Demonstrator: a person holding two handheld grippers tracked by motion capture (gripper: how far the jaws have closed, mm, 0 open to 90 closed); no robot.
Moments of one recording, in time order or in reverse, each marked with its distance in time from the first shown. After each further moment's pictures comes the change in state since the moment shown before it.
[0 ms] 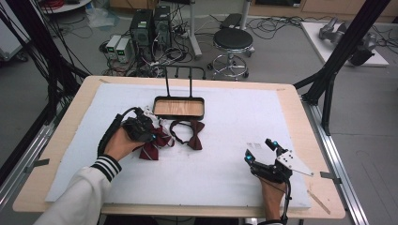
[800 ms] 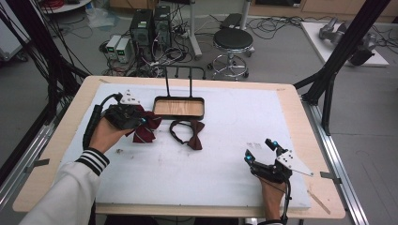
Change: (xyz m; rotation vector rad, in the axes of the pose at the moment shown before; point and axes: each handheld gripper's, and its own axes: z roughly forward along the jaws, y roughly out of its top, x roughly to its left) left arm 0.032 -0.001 -0.044 -0.210 0.051 -0.046; right arm 0.001 0.000 0.000 0.006 -0.001 0.003
